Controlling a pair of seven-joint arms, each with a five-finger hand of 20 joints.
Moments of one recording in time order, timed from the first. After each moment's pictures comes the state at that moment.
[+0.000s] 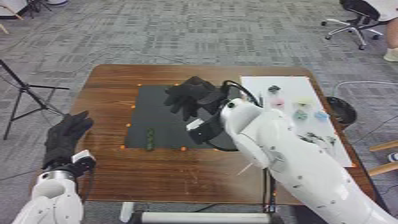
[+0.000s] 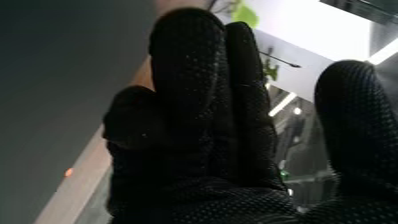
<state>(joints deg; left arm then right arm) 117.2 -60.0 -95.5 -106.6 50.2 22.3 12.3 -66.0 -61.8 47.6 -112.6 -69.2 4.1 31.8</state>
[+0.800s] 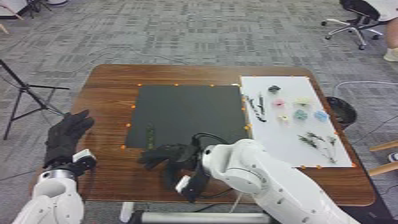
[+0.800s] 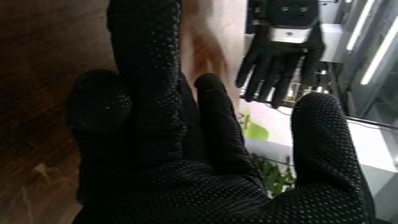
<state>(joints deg) 116.6 -60.1 -95.2 -106.5 50.4 22.0 12.2 -71.4 -65.2 40.1 -103.0 -58.5 -17.7 32.2</state>
